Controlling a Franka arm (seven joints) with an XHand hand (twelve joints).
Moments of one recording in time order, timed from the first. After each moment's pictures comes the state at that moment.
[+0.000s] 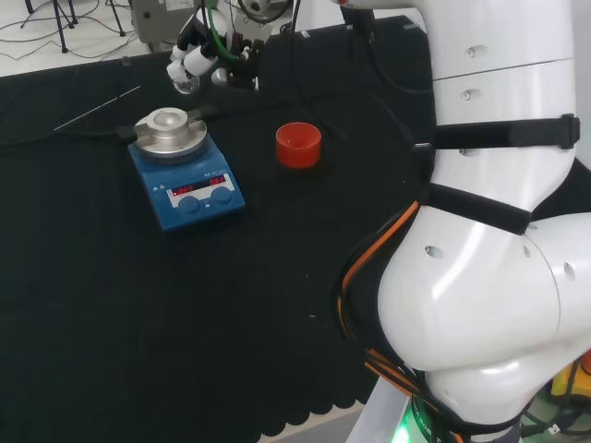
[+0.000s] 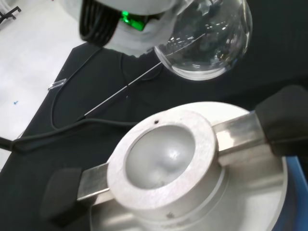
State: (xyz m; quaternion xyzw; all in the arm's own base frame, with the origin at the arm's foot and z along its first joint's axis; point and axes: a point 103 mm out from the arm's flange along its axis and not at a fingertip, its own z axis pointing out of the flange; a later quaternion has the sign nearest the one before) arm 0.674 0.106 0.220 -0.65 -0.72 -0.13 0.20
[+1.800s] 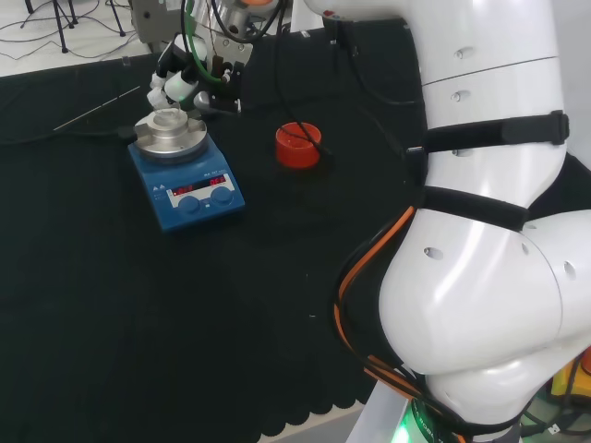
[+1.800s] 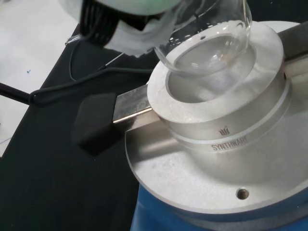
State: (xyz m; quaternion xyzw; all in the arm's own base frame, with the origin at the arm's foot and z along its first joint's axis) arm 0.660 0.147 0.188 -0.63 -0.74 -0.11 0.23
